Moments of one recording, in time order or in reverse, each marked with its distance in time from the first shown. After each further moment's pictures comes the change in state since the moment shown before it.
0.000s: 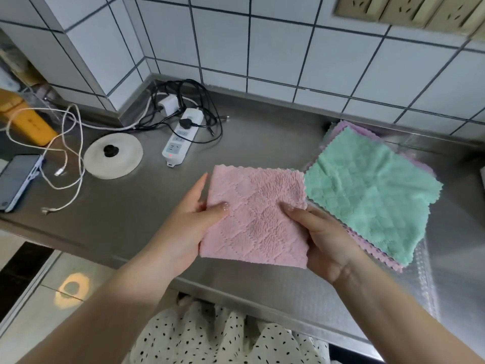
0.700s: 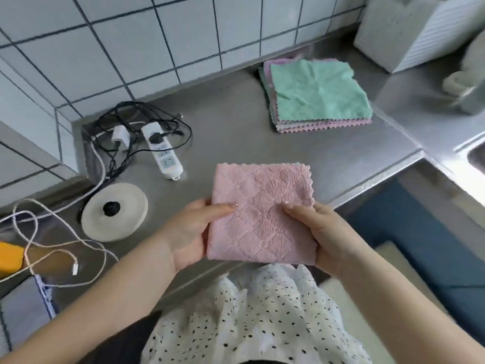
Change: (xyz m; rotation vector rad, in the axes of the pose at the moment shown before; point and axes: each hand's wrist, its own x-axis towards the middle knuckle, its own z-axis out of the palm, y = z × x) left_hand 0.009 0.063 -0.188 0.297 -0.648 -0.484; right_hand -0.004 0.178 0.211 0.290 0.538 -0.321
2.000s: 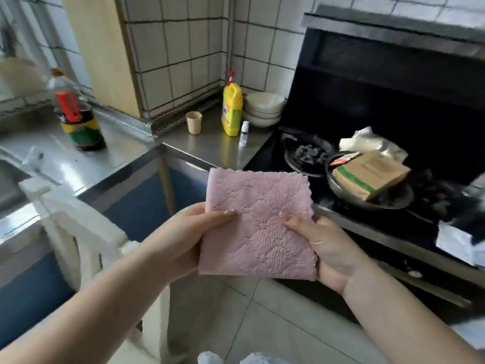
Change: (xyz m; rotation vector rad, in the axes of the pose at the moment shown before) left_hand -0.349 -0.414 0.428 1.146 -1.799 -0.680; right_hand -0.603 0.365 -0.062 1.094 1.678 -0.953
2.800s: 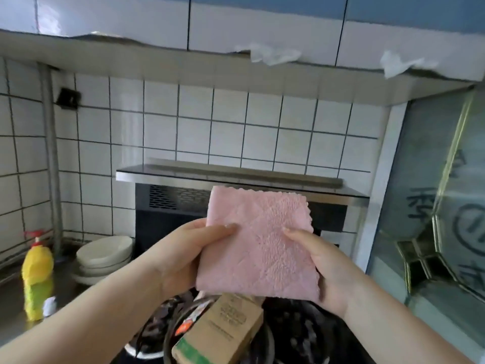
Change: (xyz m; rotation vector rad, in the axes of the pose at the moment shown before) left_hand 0.242 0.133 0.397 0.260 -0.481 0.239; right_hand -0.046 -0.310 -0.297 -0.007 0.305 -0.502
